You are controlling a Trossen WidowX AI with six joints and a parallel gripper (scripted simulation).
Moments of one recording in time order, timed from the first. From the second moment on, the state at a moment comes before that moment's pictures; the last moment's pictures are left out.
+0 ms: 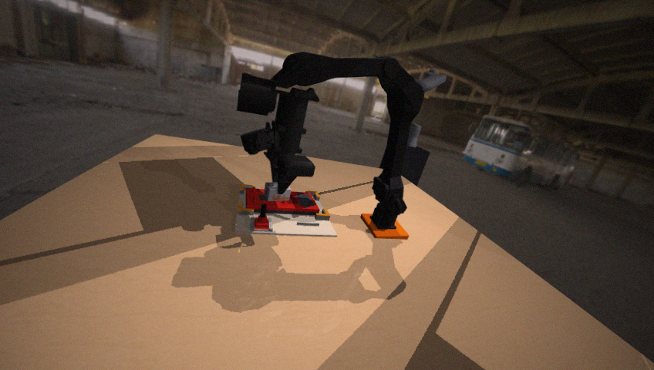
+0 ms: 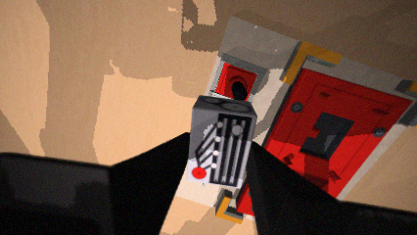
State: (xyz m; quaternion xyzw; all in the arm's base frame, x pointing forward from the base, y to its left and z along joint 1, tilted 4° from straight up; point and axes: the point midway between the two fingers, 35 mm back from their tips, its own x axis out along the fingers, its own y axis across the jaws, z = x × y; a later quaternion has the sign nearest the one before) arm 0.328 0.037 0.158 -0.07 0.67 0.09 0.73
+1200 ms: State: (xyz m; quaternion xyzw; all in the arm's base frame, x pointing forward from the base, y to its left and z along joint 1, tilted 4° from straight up) arm 0.338 -0.009 0.140 0.37 0.60 -0.32 0.64
